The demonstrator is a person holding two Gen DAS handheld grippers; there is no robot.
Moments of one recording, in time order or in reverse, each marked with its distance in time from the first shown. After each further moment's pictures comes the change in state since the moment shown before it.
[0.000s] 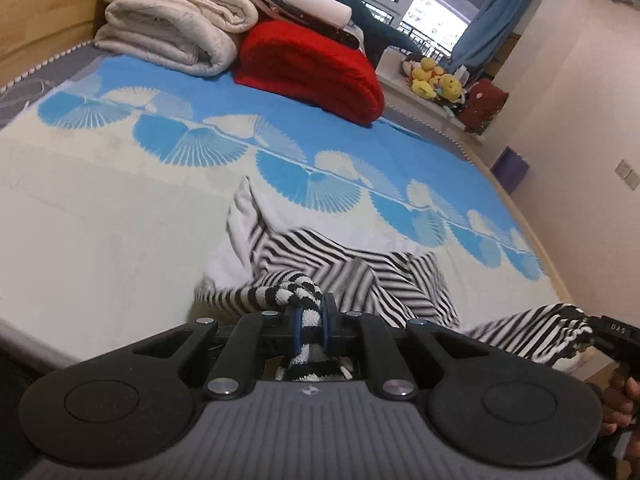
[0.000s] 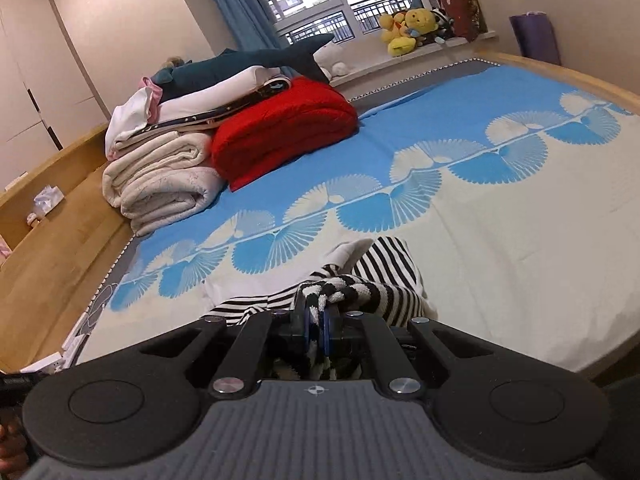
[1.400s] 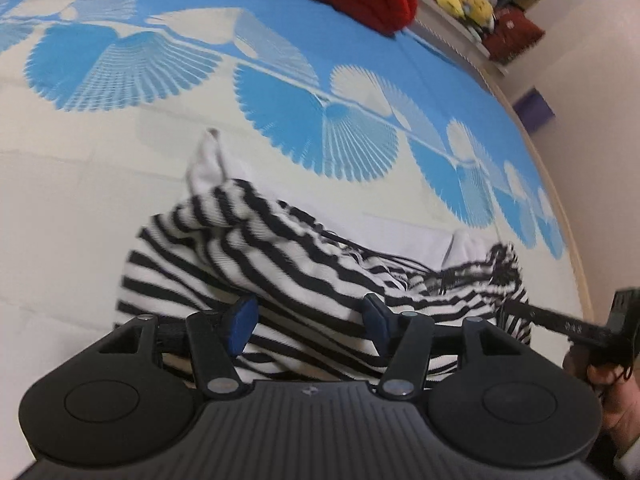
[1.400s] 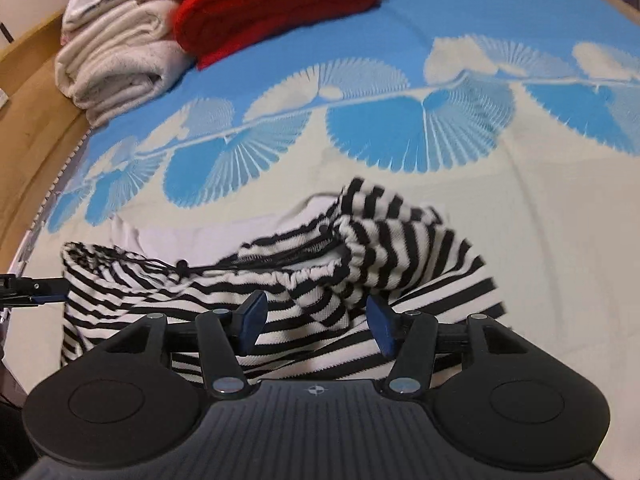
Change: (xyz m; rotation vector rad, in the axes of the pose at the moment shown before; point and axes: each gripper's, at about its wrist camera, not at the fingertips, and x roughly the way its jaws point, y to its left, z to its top) left arm 0.277 0.040 0.092 -0.024 0.337 -0.084; right arm 0.292 -0.041 0.033 -0.109 0.397 -0.026
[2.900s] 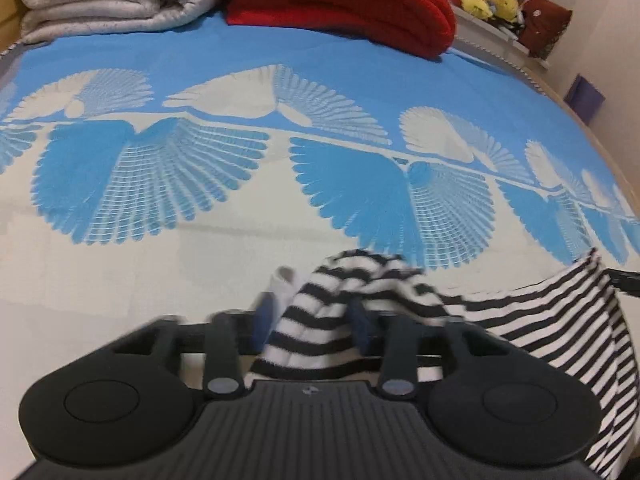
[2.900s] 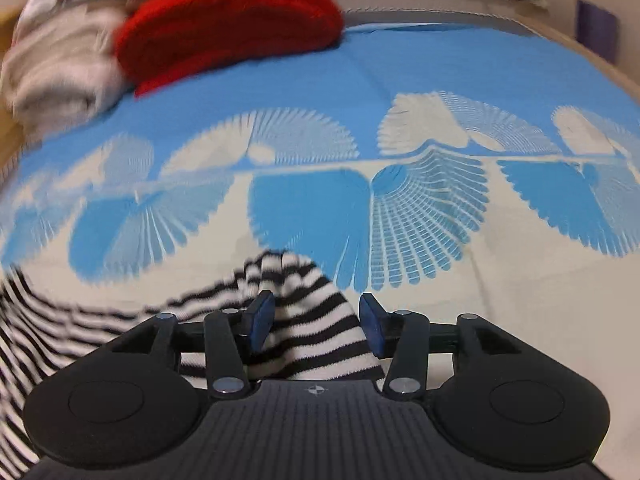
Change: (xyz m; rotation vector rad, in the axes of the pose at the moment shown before) left arm 0.060 0.033 0.068 0.141 -0.125 0.215; right arm 0.060 -0.012 0.069 -0.095 -0.108 -0.220
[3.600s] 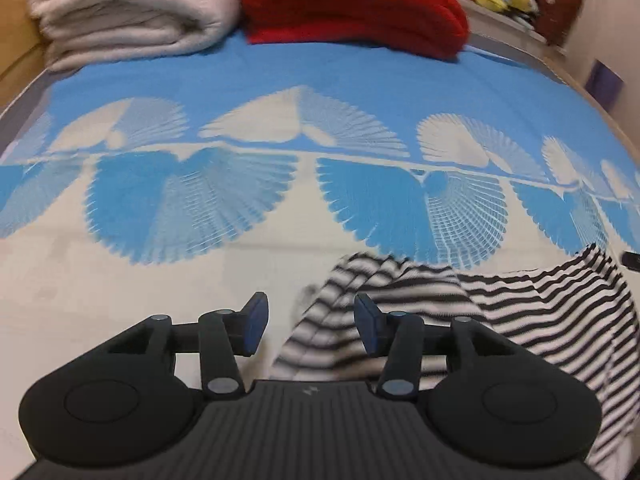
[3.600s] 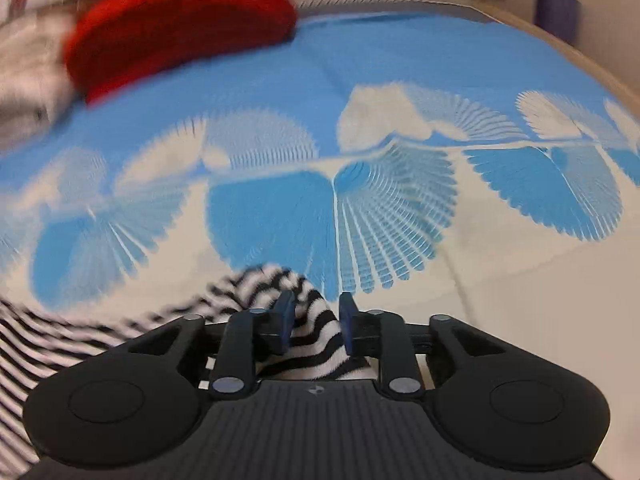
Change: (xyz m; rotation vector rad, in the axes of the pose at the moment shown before) left arm -0.056 -0.008 0.015 0.030 0.021 0.154; right arm -0.010 -0.008 0.013 0.163 -0.009 -0.082
